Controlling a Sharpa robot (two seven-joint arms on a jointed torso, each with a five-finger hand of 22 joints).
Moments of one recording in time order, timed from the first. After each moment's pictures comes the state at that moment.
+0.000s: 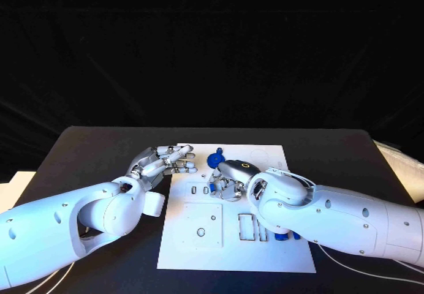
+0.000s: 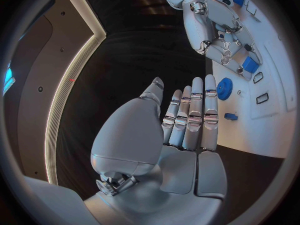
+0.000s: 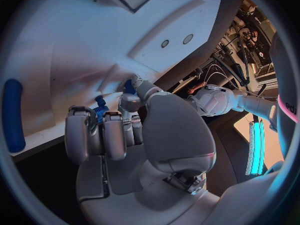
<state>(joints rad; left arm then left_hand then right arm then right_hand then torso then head) 1.10 -0.92 -0.01 1.69 0.02 -0.35 0.42 1.40 -0.01 0.06 0.14 0.07 0.98 0.21 0.08 0.07 1.07 0.15 0.08 0.07 1.15 0.10 0.19 0.23 0.17 1.05 0.21 0.29 0.14 1.10 -0.65 -0.02 1.61 -1.56 -0.28 -0.37 1.32 -0.08 0.35 0.02 0.07 1.06 0.13 0.07 0.07 1.28 0.04 0.95 1.09 1.46 -0.03 1.48 1.31 0.05 1.40 0.08 1.47 1.31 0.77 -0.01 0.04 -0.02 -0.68</state>
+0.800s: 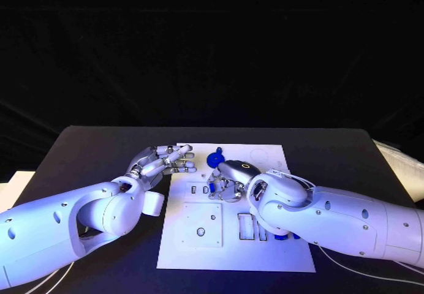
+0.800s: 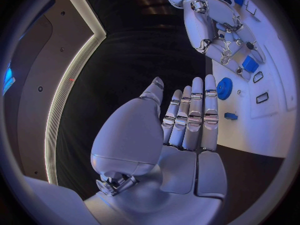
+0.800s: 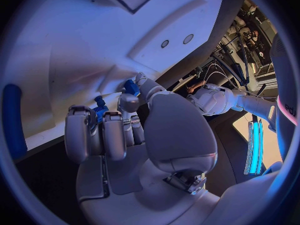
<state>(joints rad) 1.10 -0.92 -0.01 1.69 0.02 -0.34 0.42 1.40 -0.01 0.05 0.14 0.07 0.98 0.21 0.08 0.07 1.07 0.15 0.08 0.07 1.15 0.10 0.19 0.24 0.17 1.05 0.21 0.29 0.14 1.10 -0.65 -0.02 1.62 -1.57 -0.32 -0.36 1.28 -0.13 0.29 0.05 0.07 1.03 0.14 0.07 0.07 1.29 0.05 0.96 1.09 1.47 -0.03 1.48 1.31 0.05 1.39 0.09 1.46 1.31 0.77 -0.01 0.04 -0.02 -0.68</state>
